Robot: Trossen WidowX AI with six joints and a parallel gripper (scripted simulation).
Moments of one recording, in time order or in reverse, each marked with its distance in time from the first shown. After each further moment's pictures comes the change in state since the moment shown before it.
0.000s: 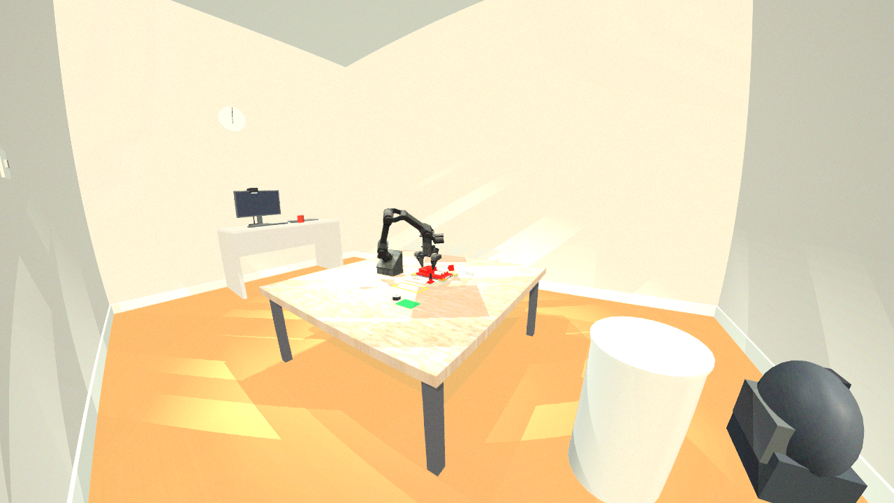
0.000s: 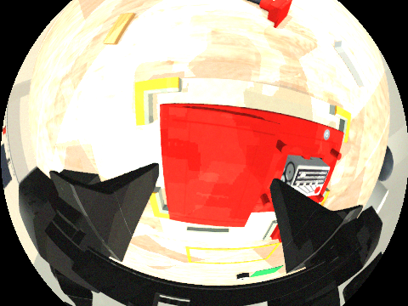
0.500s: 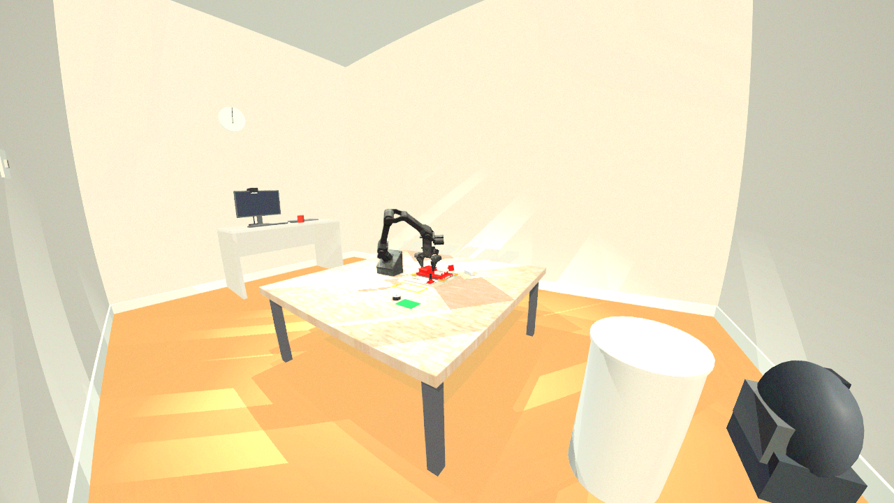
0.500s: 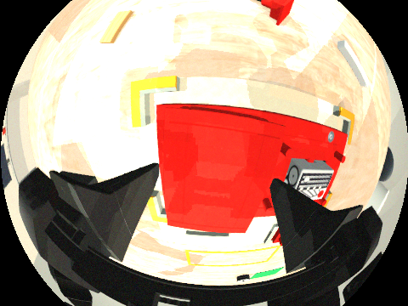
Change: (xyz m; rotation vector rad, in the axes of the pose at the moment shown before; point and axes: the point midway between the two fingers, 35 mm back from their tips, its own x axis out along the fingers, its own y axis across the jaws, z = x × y) arm 0.007 0.000 0.000 0.000 0.000 0.000
